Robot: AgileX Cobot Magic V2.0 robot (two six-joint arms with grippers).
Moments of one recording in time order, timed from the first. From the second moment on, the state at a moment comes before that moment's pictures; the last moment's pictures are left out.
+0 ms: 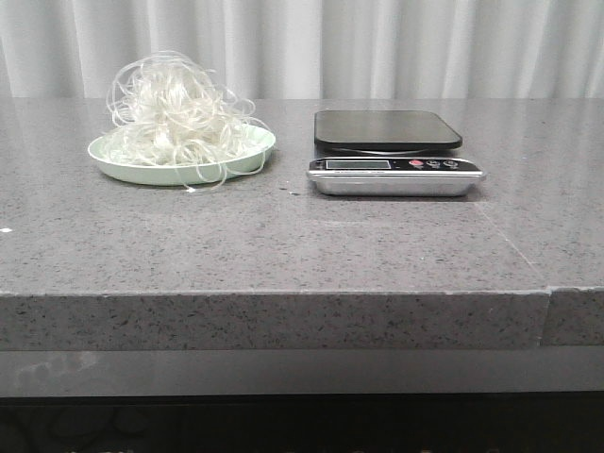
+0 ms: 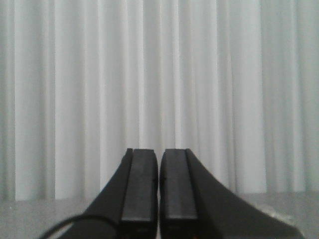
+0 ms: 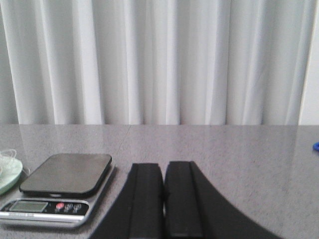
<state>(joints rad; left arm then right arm) -0.03 0.01 -0.33 0.00 0.02 0.04 0.02 0.01 -0.36 0.01 0.29 0.07</state>
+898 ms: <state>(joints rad) -0.03 0.53 -0.77 0.00 0.67 0.04 0.02 0.62 -0.77 0.01 0.66 0.07</state>
